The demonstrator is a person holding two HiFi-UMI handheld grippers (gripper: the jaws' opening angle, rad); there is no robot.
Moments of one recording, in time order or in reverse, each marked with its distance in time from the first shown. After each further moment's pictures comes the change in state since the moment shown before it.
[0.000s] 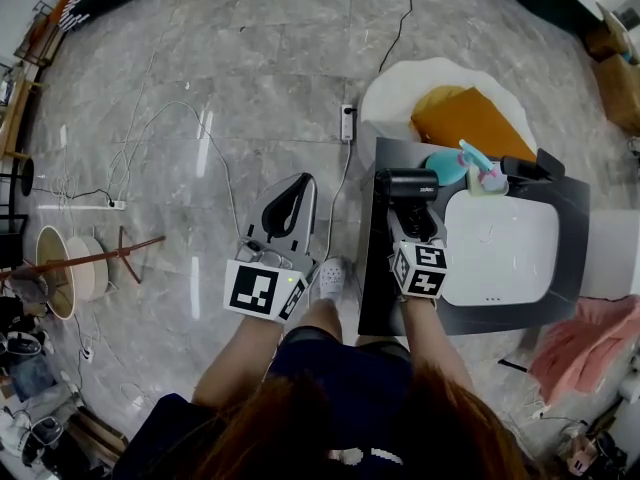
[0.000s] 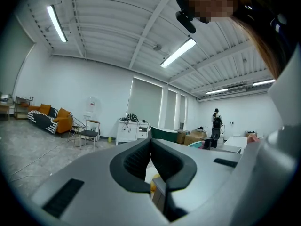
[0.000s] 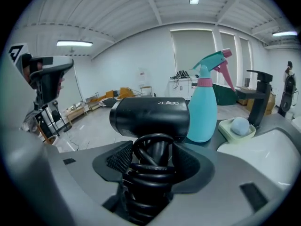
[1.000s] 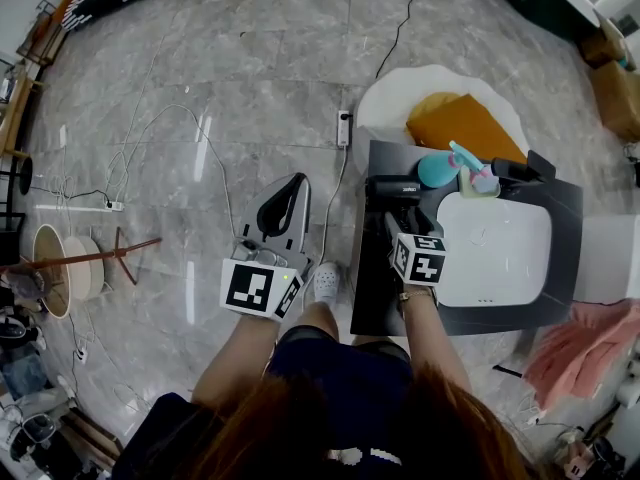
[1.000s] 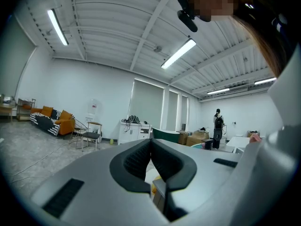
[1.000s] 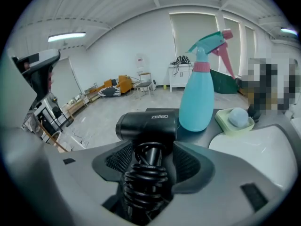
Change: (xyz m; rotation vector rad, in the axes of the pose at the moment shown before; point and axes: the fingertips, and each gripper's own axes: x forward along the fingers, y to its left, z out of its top) left arm -0.005 -0.009 0.004 0.008 -0.018 0.027; right arm 0.001 -0.017 -0.021 0.021 0.177 0.012
